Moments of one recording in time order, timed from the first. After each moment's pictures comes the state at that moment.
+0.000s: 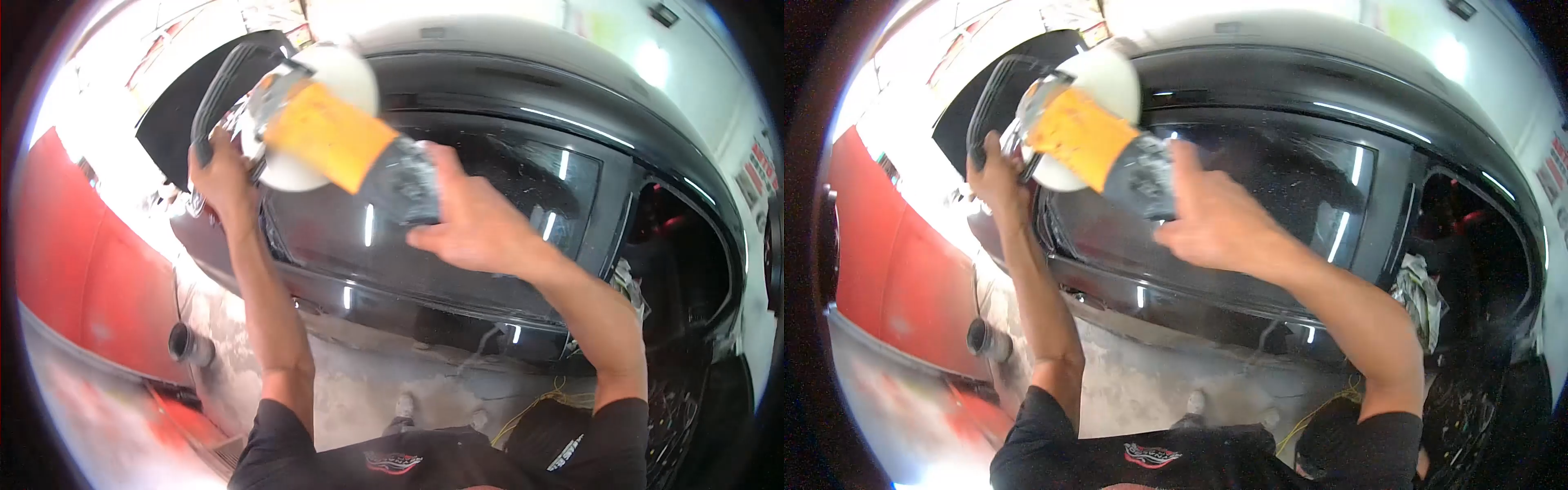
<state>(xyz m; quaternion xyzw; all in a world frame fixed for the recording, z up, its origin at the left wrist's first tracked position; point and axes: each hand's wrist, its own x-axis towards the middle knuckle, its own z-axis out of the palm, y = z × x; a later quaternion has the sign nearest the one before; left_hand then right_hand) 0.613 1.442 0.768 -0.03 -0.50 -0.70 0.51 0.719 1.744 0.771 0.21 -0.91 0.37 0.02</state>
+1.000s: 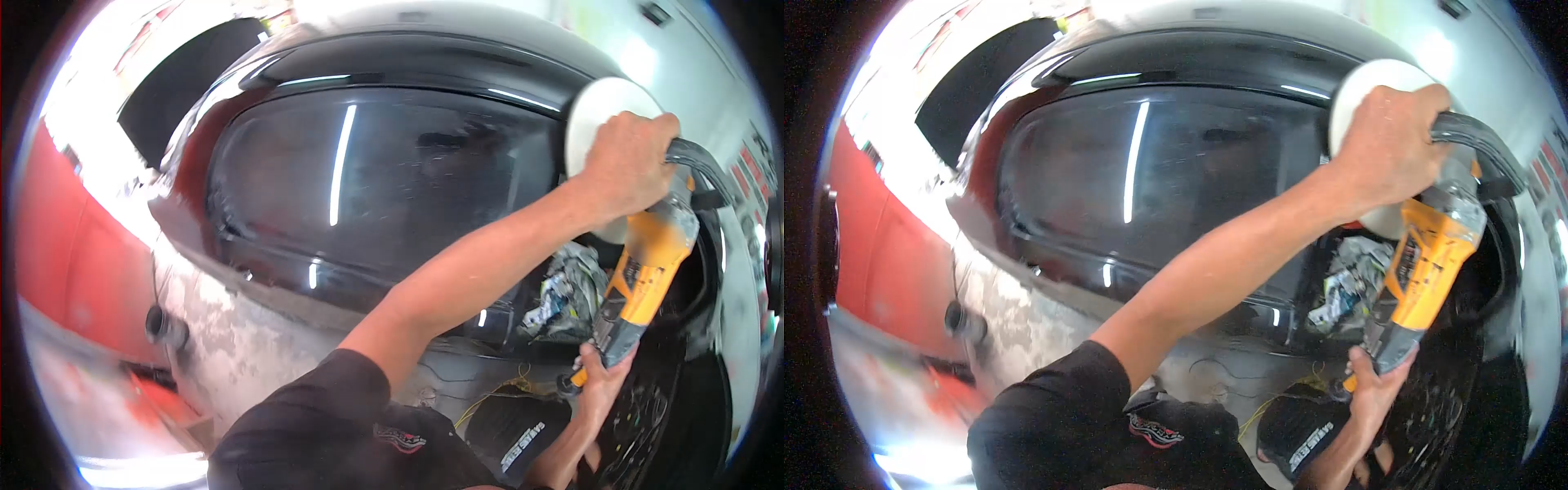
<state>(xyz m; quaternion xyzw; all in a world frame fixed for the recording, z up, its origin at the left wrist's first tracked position) 0.737 1.928 0.822 -0.47 -0.57 -0.61 0.29 0.977 1.996 0.640 -0.25 -0.67 0.62 0.33</state>
